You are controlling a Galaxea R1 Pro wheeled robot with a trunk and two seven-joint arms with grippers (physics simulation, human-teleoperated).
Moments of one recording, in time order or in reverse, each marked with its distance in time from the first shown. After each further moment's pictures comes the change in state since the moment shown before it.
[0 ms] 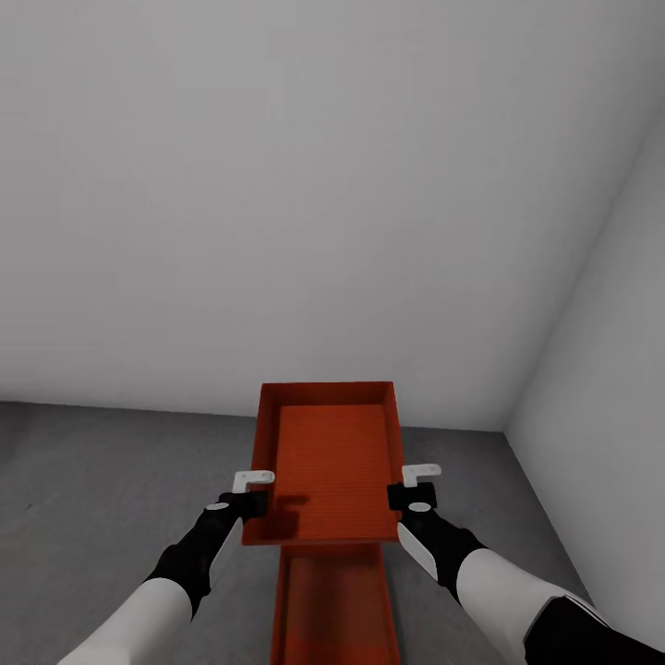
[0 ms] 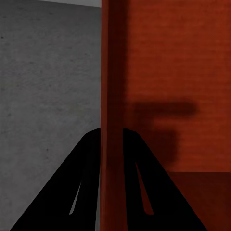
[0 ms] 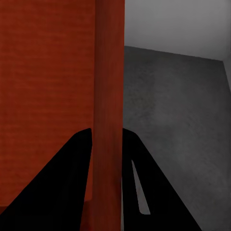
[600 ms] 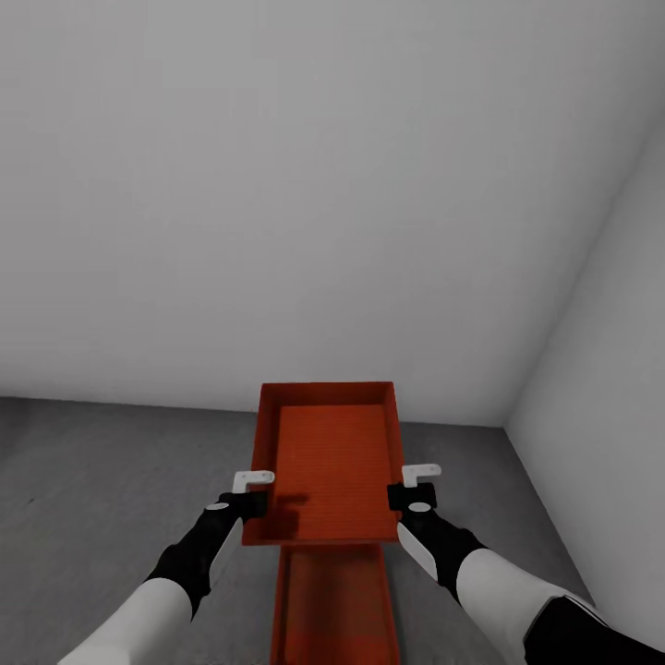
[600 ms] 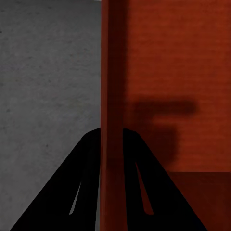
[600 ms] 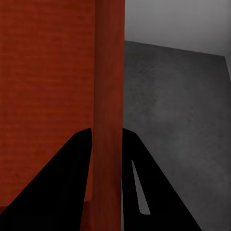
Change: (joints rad) left arm 0.000 0.000 0.001 0.001 -0.001 0.000 -0.001; right arm 0.000 0.001 0.000 0.001 0.000 0.000 0.000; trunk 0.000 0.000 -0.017
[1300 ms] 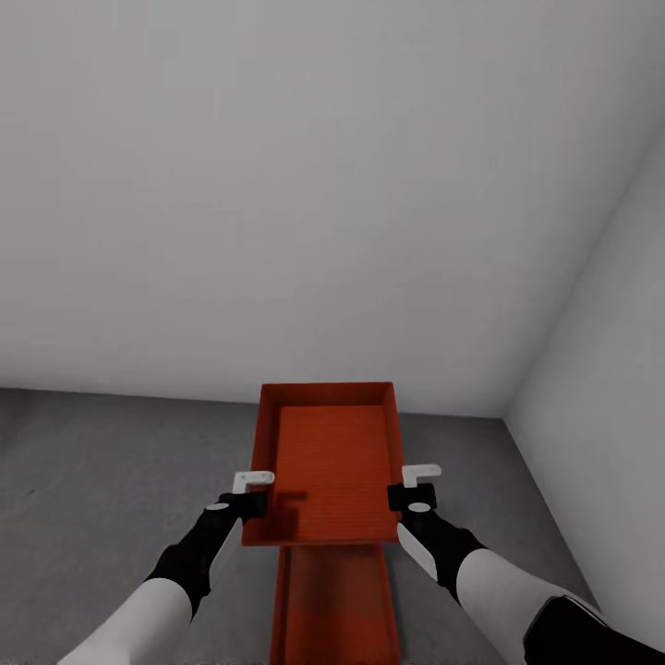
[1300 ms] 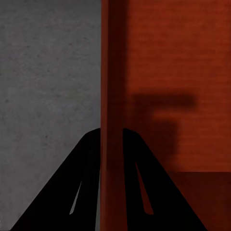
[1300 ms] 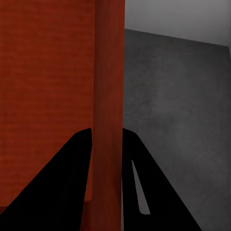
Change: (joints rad) left arm 0.000 0.000 0.001 0.001 -0.002 0.003 -0.001; right arm 0.000 0.001 0.001 0.001 -0.001 0.003 -0.002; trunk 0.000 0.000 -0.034
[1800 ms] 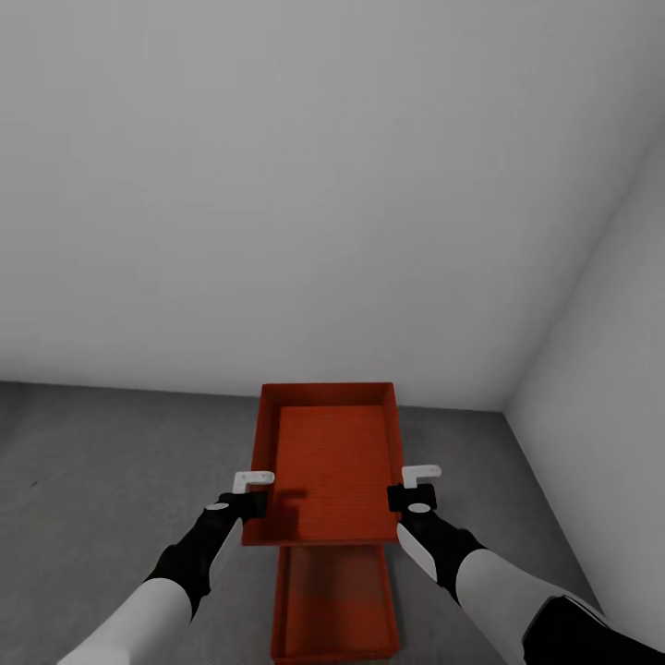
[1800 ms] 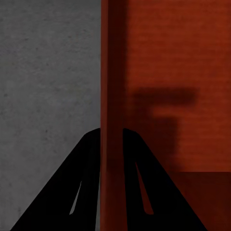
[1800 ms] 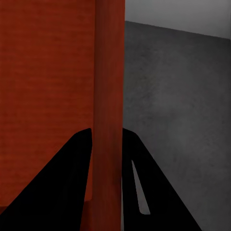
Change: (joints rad) left arm 0.000 0.000 0.001 0.000 -0.005 0.000 -0.002; right arm 0.000 0.002 -0.001 0.006 -0.001 -0.005 0.000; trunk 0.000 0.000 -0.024
